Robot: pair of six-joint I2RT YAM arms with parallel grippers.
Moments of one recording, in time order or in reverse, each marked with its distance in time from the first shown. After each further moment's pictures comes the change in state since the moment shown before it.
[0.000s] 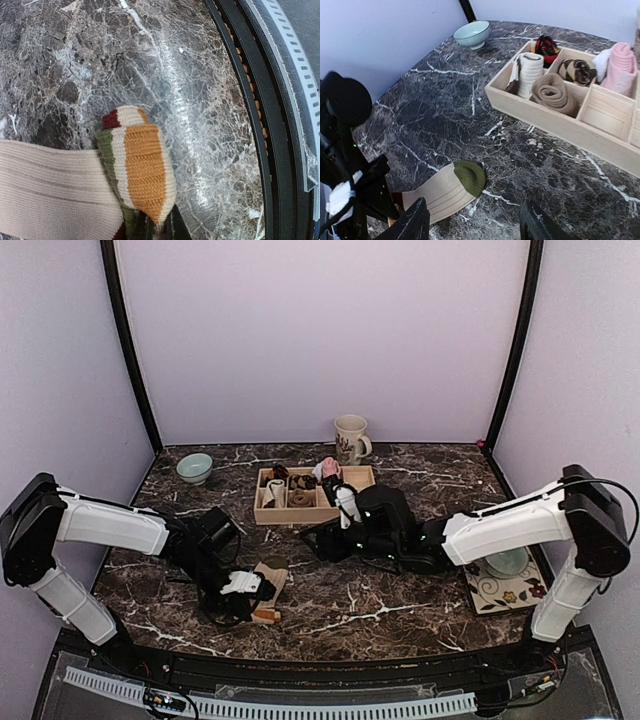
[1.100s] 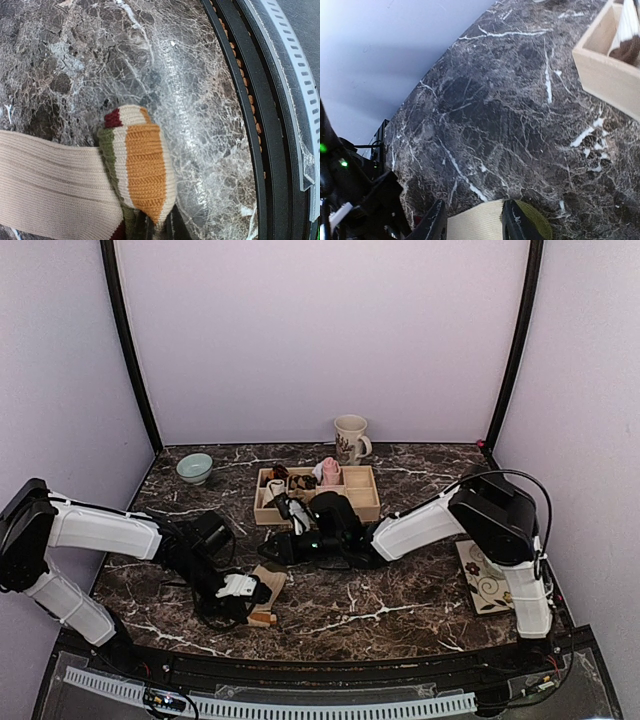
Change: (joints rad) left arm -0.002 -0.057 -0.045 0.002 -0.010 -0.024; right arm -0.057 0.513 0.363 0.183 -0.468 0.158
